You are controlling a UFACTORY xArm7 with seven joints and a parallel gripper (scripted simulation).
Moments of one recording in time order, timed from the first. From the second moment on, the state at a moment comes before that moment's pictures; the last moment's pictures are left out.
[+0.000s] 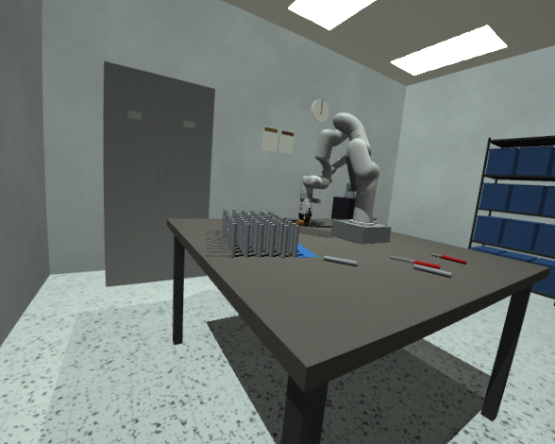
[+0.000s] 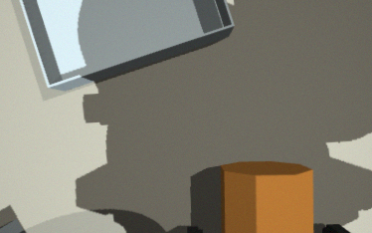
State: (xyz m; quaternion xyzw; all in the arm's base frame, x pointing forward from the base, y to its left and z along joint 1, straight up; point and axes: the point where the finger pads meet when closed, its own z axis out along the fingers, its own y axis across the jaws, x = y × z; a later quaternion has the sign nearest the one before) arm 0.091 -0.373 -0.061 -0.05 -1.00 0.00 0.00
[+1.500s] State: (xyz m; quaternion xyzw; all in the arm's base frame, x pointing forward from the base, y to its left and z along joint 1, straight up) arm 0.091 -0.373 -0.061 -0.05 -1.00 0.00 0.00
